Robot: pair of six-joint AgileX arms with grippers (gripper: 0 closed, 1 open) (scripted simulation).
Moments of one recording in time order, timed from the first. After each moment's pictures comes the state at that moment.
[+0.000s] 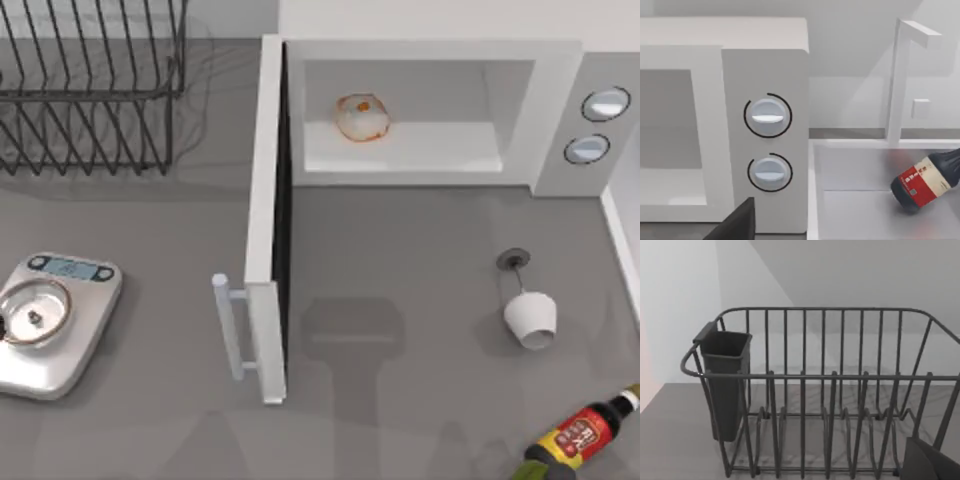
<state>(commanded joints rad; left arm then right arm) 0.13 0.25 0.10 0.15 0.13 0.00 0.00 0.00 0.00 0.00 0.00 0.00</state>
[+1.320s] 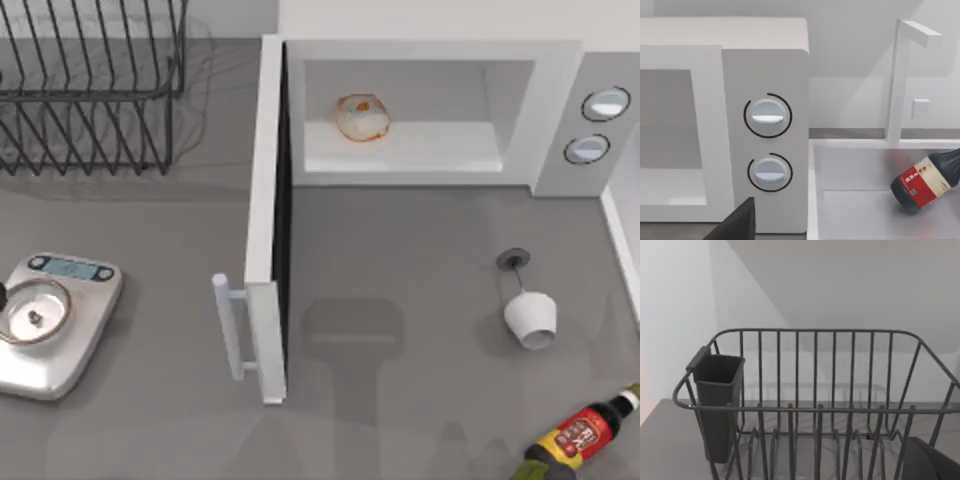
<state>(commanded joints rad) 0.00 0.29 0.22 0.07 0.00 0.00 0.00 0.00 0.00 0.00 0.00 0.00</state>
